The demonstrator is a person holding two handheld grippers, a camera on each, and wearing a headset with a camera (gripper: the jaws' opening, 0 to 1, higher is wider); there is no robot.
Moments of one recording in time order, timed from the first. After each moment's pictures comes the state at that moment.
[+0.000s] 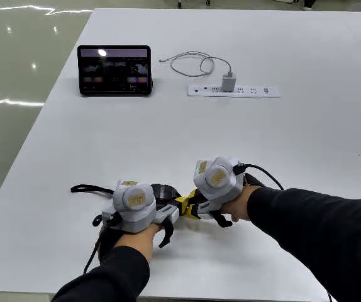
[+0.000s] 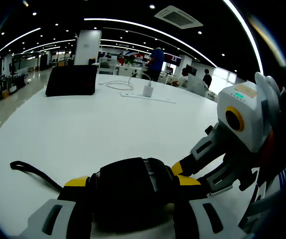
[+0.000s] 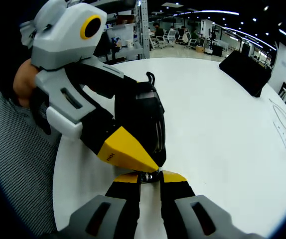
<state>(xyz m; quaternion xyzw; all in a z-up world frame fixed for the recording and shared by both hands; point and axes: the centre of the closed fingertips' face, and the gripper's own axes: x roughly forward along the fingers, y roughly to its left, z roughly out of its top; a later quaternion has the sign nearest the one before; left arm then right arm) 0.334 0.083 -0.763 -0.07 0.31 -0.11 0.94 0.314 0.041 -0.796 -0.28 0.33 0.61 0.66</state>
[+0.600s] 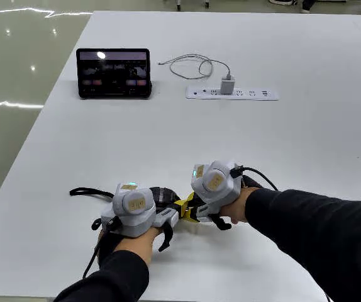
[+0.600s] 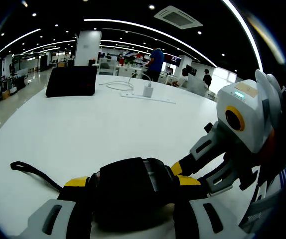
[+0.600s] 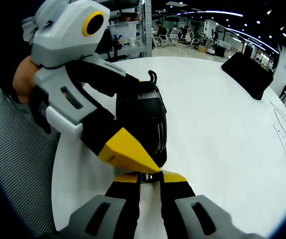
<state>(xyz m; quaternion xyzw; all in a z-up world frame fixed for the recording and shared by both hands) 0.335 0.084 -0.763 -0.07 0.31 -0.11 0.94 0.314 0.041 -0.796 -0.29 0.33 0.61 0.66</state>
